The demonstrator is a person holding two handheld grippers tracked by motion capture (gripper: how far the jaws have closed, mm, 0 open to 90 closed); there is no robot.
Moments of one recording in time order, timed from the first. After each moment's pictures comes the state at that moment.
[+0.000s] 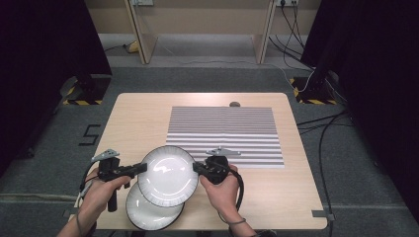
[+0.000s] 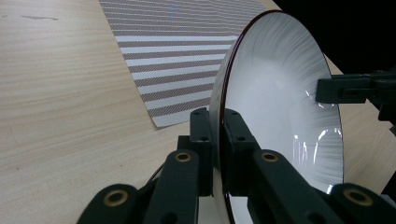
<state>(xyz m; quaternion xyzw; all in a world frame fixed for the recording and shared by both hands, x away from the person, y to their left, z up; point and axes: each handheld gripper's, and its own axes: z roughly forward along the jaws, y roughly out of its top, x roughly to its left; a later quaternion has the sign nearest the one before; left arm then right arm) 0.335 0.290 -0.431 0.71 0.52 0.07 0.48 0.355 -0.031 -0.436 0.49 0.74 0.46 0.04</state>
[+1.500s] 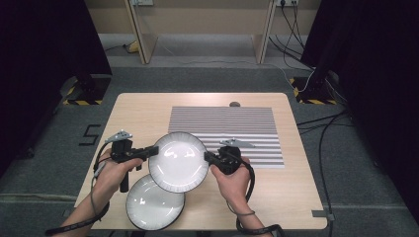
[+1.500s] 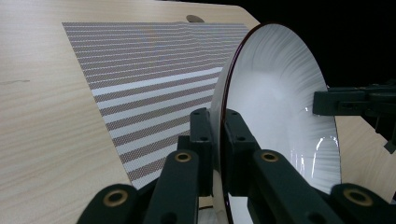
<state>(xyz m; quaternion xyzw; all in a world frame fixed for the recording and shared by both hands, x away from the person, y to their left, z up) 0.375 0.260 -0.402 0.72 0.48 0.09 0.49 0.371 -0.060 -0.418 0.51 0.72 0.47 0.07</state>
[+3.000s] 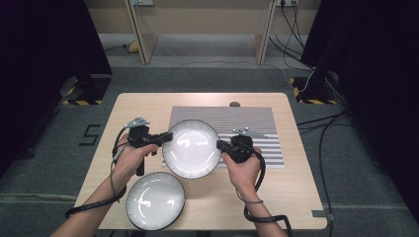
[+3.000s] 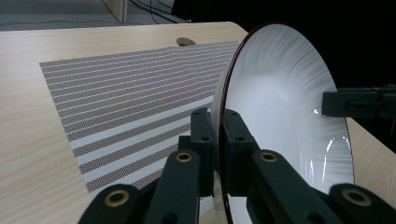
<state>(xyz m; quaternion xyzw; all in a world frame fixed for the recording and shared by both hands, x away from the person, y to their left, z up) 0.417 0.223 -0.396 0.72 0.46 0.10 0.51 0.396 -0.089 -0.405 0.53 0.70 0.47 0.11</state>
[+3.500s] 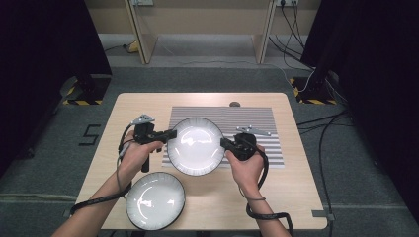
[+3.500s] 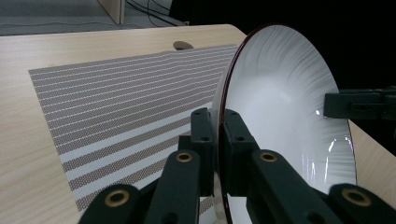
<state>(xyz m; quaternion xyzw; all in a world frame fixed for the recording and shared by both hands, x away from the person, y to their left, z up) 0.430 0.212 -0.398 0.72 0.45 0.10 0.51 0.403 -0.098 -0.404 0.54 0.69 0.47 0.12</state>
